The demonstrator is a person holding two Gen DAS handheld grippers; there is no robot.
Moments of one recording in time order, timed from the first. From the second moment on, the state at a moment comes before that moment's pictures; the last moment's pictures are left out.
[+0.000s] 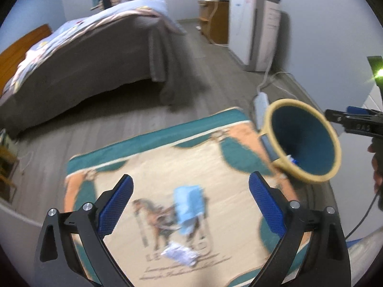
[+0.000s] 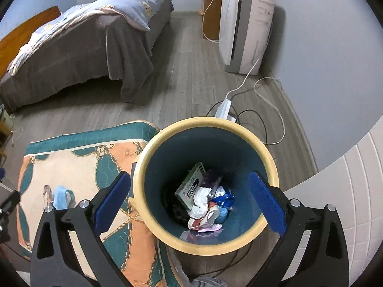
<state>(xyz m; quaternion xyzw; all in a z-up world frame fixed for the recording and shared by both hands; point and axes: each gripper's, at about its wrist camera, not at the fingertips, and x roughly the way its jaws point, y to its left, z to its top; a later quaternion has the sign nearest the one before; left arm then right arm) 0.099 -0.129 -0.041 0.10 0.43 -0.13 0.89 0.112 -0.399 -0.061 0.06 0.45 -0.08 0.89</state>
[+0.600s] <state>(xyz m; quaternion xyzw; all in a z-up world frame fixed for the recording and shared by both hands) 0.081 -0.029 -0.063 0.07 0.45 -0.07 0.89 0.125 -0.298 -0.084 0.04 0.50 -0.04 0.86</state>
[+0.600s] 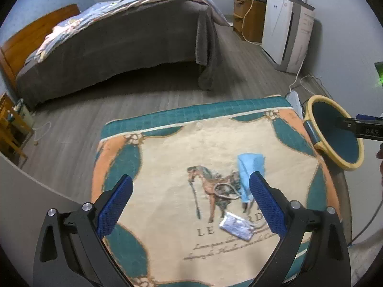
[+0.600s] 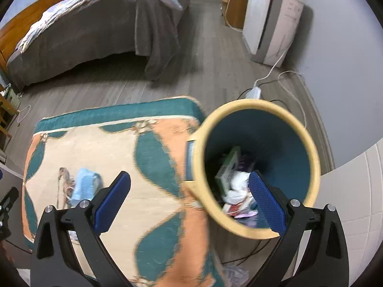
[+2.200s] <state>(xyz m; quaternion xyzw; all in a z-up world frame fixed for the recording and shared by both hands) 0.075 -0.052 -0.157 0.10 0.56 -0.18 0.80 0.147 -0.186 -0.158 -0.02 0.62 0.05 0.78</state>
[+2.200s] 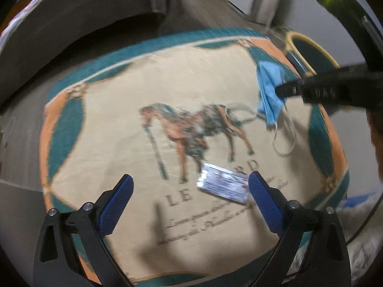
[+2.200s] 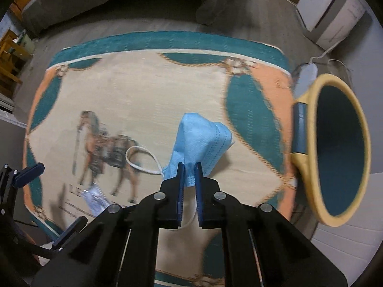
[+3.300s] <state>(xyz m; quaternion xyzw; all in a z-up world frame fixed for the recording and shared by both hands) 0.074 -0.064 -0.153 0.12 0.54 -0.19 0.81 0.146 -0.222 -0.123 0.02 0.58 0.09 0.81</state>
